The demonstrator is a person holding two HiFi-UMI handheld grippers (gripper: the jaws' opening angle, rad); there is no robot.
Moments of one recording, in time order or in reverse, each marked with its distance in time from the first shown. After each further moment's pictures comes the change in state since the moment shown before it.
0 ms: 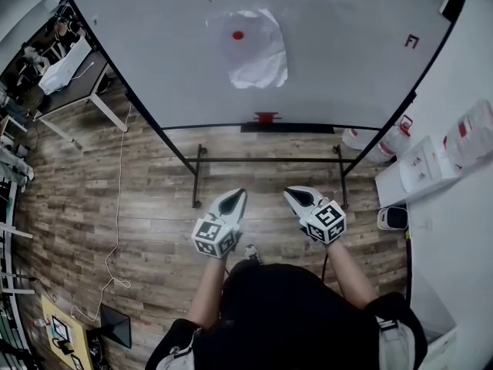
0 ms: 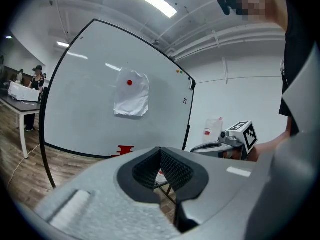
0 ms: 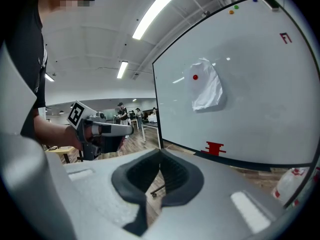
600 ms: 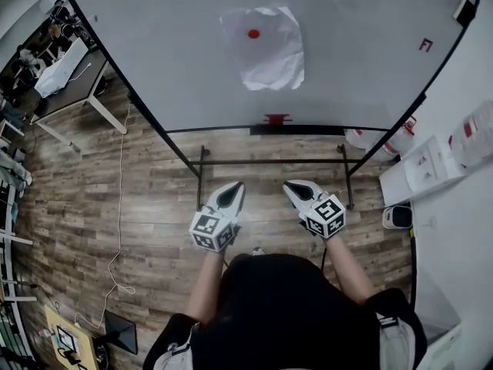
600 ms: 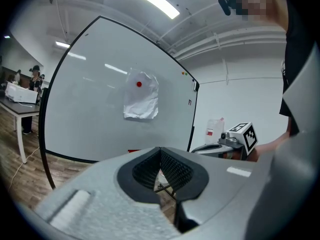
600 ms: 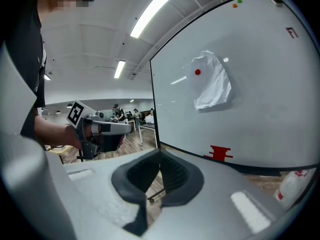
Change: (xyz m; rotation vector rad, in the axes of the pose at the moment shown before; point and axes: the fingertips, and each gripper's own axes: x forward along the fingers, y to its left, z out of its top) left arm 0.006 0.078 0.010 0.011 -0.008 -0.018; right arm 0.076 -0.006 0.009 0.002 -0.015 -0.029
